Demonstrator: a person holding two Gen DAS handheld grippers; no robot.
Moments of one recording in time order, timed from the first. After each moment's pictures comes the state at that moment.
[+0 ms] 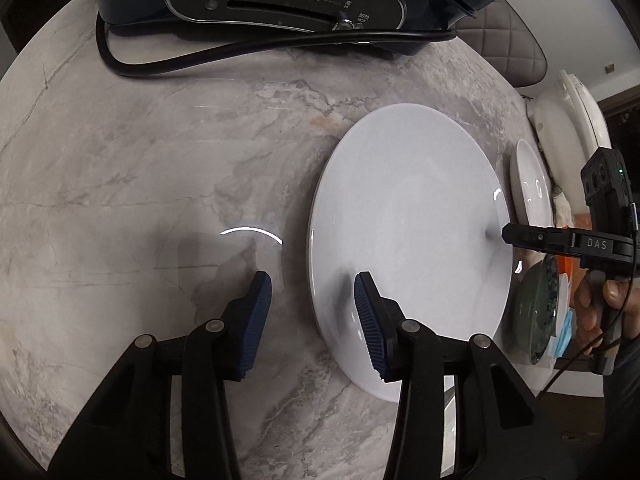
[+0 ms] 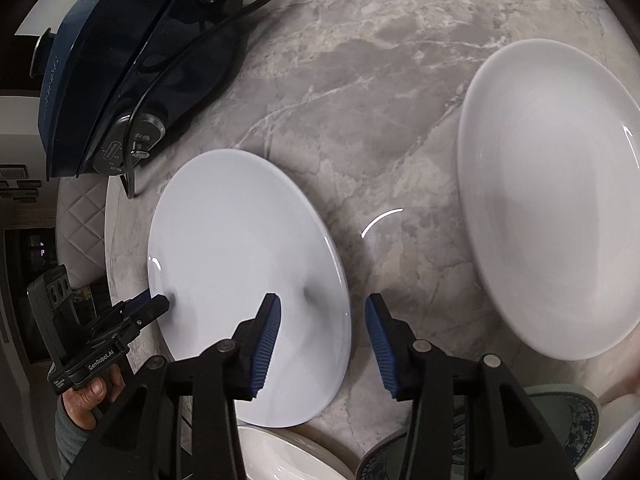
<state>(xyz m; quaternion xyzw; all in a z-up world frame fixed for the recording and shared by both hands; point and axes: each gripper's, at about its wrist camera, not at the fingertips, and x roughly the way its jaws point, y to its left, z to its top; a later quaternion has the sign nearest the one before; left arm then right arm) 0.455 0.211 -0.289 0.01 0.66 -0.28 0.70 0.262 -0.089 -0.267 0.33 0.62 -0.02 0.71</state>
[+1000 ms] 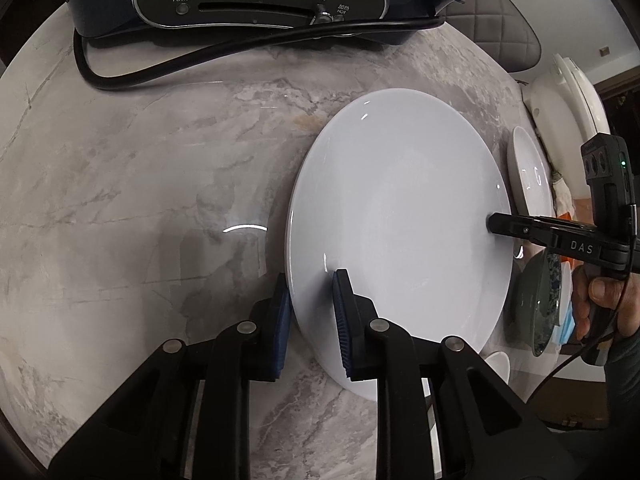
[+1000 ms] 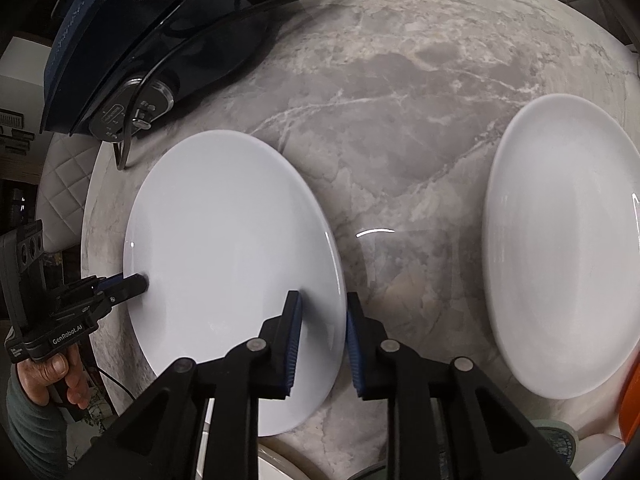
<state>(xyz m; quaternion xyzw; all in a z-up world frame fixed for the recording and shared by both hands) 0.446 0.205 -0.290 0.03 0.66 -0.30 0.69 0.274 -0.075 -0.267 0.24 0.62 -0.01 0.75</state>
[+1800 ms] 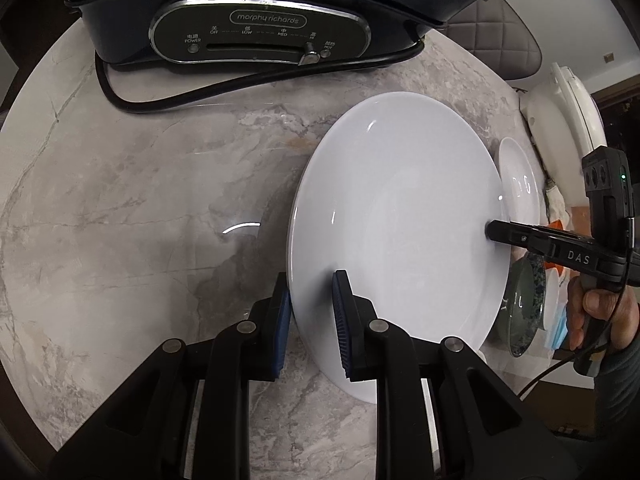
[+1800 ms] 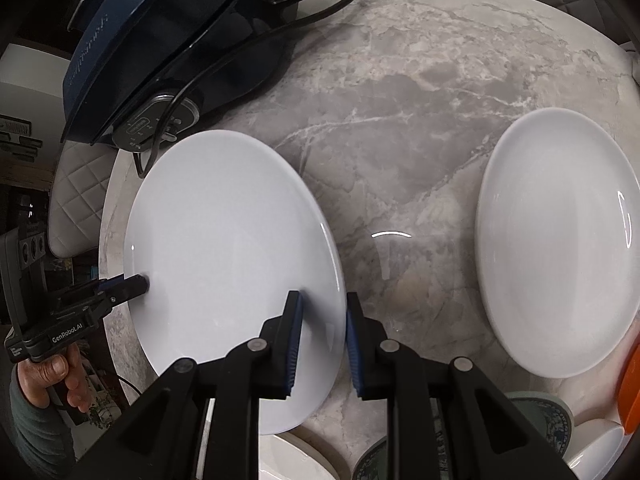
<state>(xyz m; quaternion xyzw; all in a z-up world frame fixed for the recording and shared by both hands) 0.448 0.209 -0.239 0.03 0.66 -0.29 0.69 0.269 -0.086 -0.239 0.25 0.61 0.00 0.75</state>
